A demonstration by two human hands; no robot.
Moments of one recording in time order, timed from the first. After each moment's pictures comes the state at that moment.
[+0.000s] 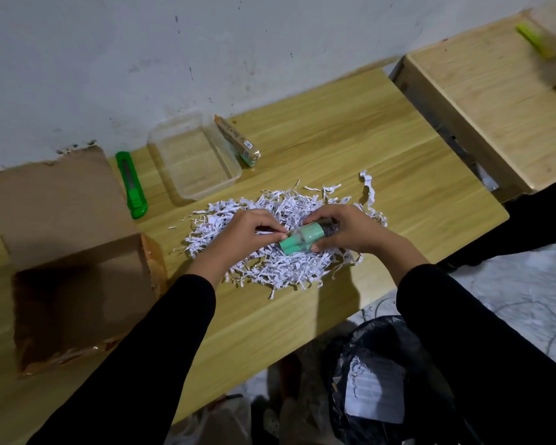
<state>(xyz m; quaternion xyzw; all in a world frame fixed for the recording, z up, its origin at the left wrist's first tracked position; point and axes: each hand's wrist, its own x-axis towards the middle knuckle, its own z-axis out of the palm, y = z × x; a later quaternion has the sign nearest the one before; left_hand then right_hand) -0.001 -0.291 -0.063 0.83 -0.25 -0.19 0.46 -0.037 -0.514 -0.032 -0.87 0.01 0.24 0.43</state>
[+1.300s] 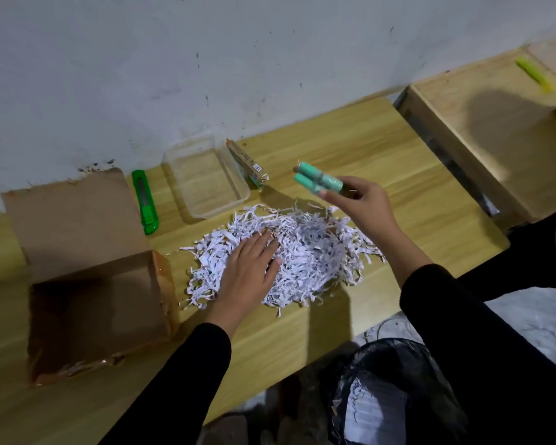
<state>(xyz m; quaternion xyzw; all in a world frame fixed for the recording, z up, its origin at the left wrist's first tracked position) -0.044 -0.290 -0.080 0.95 -0.21 -0.09 0.21 -0.002 -0.510 0.009 -0.80 0.14 0.01 0.58</state>
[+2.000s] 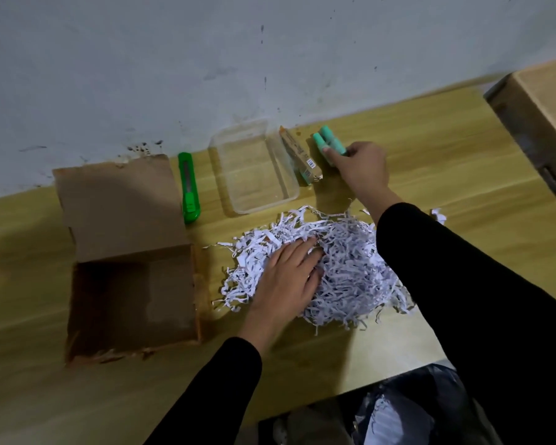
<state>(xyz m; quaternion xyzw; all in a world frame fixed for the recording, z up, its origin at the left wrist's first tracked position) -0.042 -0.292 -0.082 0.96 -0.19 -0.05 0.21 0.124 -0.442 -0.038 -0.90 0.19 0.01 0.39</state>
